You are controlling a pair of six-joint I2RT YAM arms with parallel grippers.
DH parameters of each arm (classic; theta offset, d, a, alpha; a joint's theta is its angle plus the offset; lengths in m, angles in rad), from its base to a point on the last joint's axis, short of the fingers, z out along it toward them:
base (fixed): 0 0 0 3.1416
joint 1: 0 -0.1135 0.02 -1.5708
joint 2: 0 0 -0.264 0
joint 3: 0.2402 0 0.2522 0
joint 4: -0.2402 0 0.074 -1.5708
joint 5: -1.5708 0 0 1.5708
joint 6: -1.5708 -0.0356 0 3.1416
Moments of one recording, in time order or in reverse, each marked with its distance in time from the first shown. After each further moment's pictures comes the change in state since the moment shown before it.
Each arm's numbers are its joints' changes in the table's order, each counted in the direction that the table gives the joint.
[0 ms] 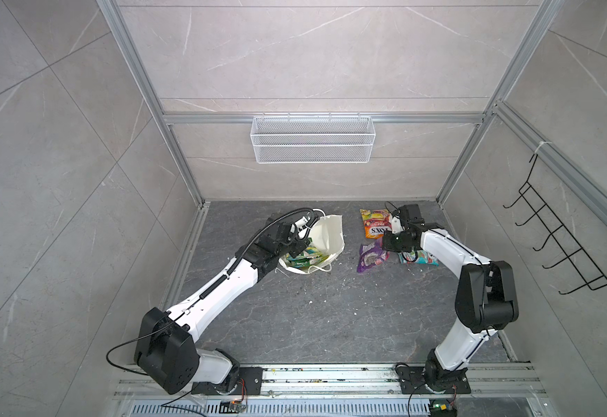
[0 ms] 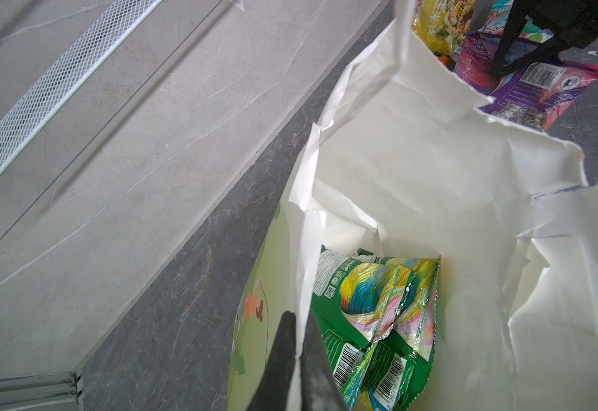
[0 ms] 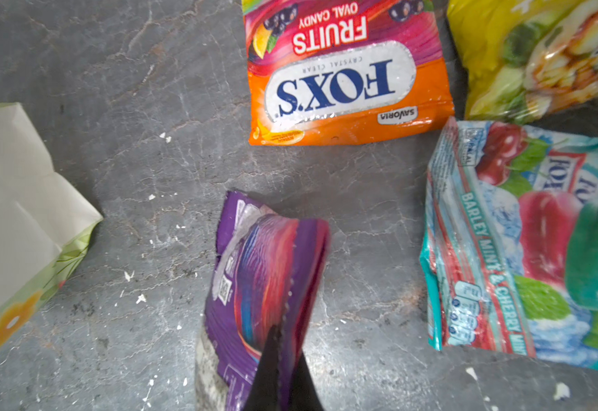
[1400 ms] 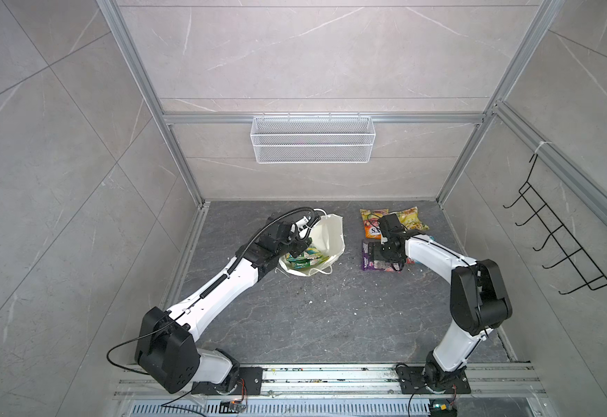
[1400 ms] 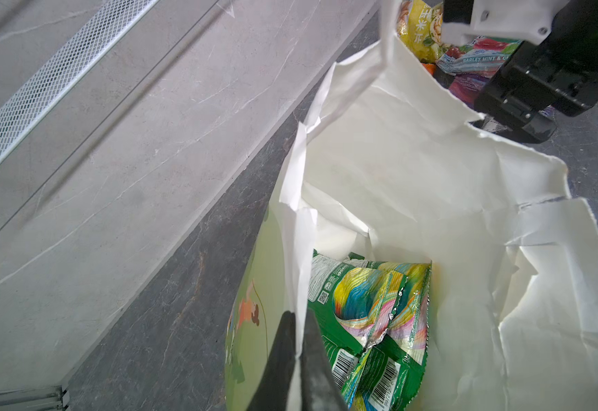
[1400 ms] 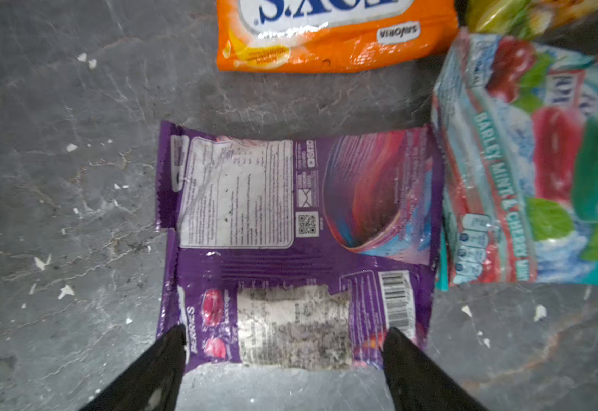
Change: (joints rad) left arm 0.000 -0.005 0.010 -0.007 -0.031 0.003; right arm -0.158 -0.016 -0.066 -0.030 -0.265 -0.095
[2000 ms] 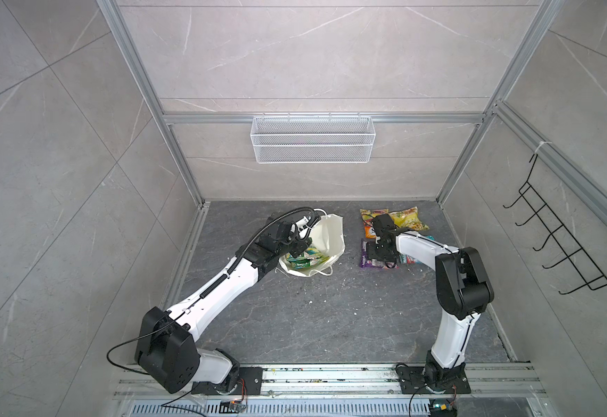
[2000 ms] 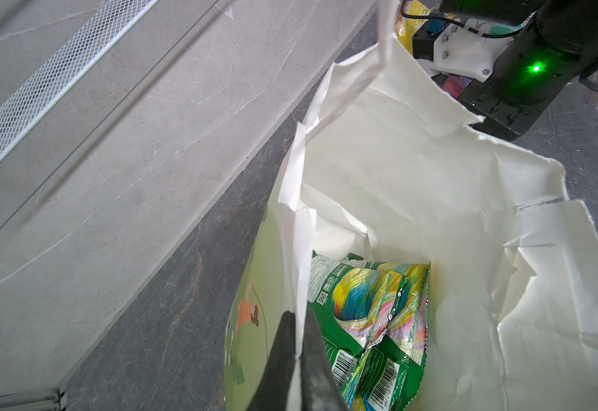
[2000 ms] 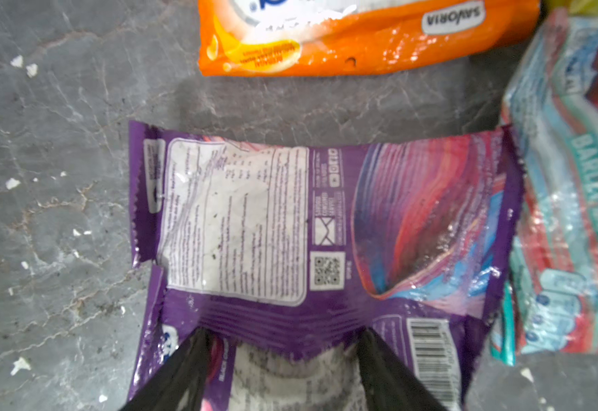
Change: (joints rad) left arm 0.000 0.000 0.000 0.000 -0.002 0.000; right arm 0.000 -0.142 0.080 0.034 -0.004 -0.017
